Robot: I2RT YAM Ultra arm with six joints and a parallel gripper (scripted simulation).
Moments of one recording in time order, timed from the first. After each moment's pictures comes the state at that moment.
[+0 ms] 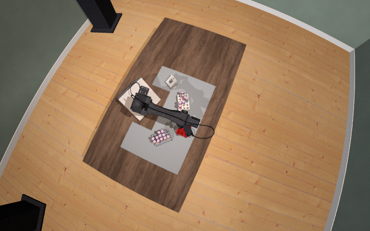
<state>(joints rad) -0.01 1.14 1.12 -0.93 0.28 0.80</state>
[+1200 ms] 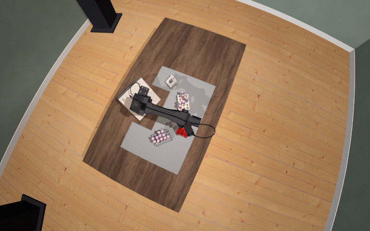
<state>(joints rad) 0.03 1.13 1.21 -1.04 0.29 0.82</state>
